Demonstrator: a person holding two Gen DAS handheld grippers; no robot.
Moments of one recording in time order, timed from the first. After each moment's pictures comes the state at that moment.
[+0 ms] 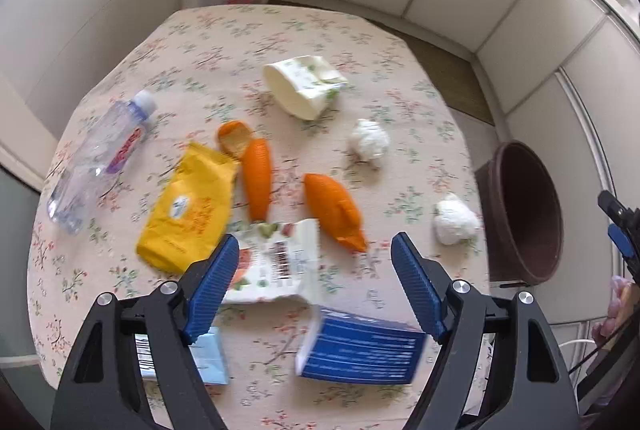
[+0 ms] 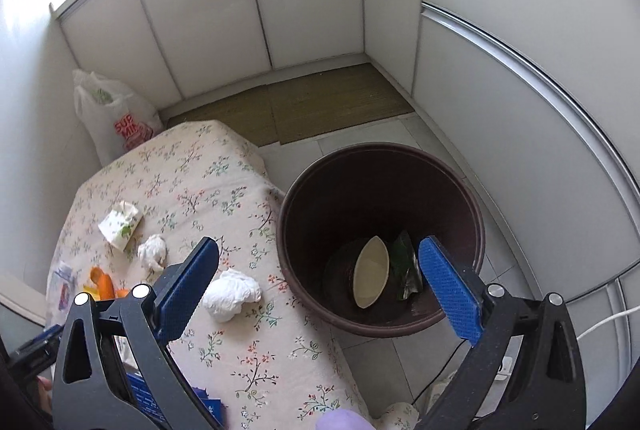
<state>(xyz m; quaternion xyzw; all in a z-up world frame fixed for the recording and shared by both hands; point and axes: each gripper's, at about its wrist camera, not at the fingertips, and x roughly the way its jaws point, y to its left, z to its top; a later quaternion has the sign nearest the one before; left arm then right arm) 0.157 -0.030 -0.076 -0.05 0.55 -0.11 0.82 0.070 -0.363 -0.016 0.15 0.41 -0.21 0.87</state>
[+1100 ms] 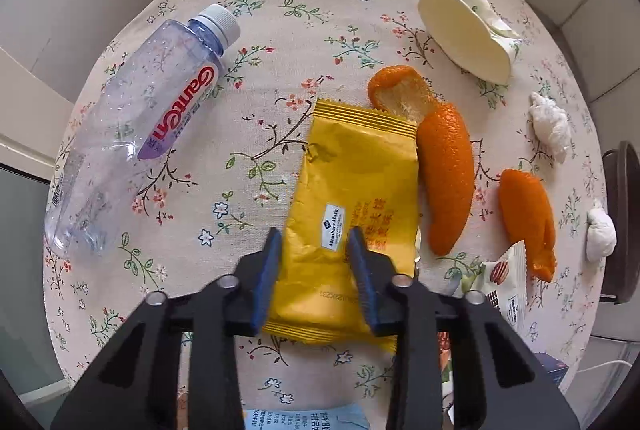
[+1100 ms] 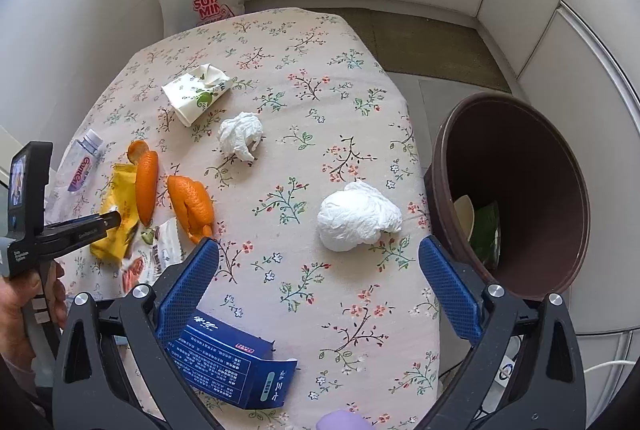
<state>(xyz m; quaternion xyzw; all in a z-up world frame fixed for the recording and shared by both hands) 0.220 0.028 -0.175 0.00 0.62 -0.04 0.78 0.123 -0.244 -0.079 0.07 0.53 -0.07 0.84</state>
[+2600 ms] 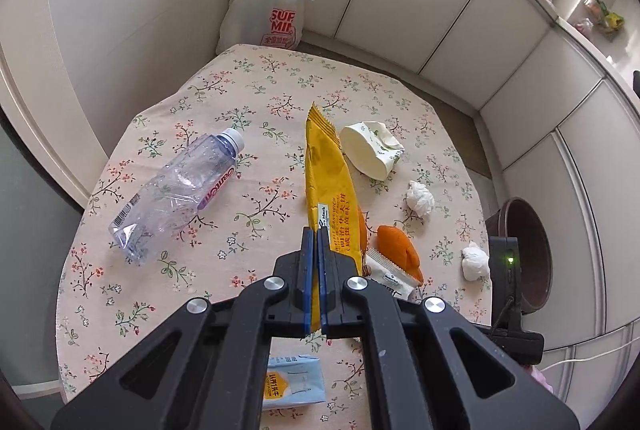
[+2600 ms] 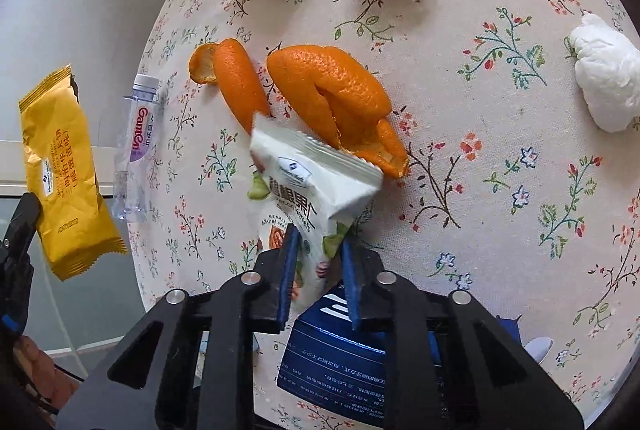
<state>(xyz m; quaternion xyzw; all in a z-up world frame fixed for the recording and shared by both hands) 0.163 0.070 -0.044 -0.10 0.49 -0.13 0.86 0.154 -0.150 -0.186 0.28 0.64 0.07 0.71</state>
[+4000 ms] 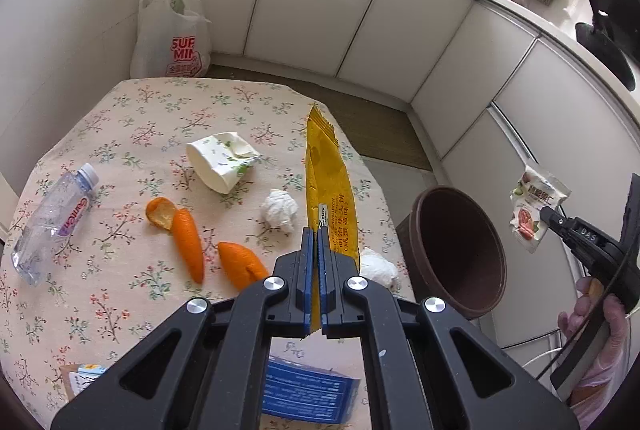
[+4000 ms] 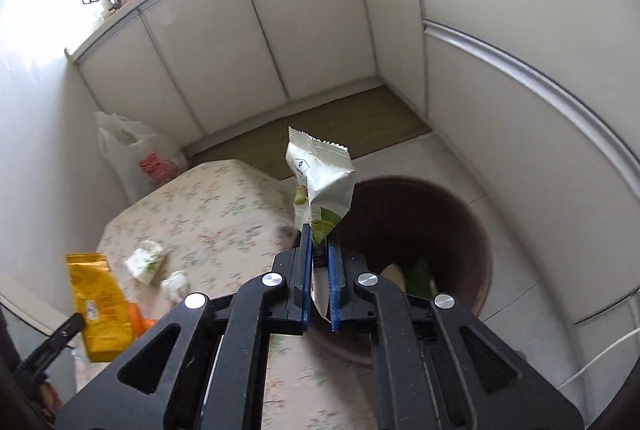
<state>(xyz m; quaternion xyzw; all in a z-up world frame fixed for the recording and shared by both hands) 0.140 -0.092 -0.026 -0.08 0.43 -0.23 0.87 0.051 -0.419 0.001 0.19 0.35 -0.19 0.90</state>
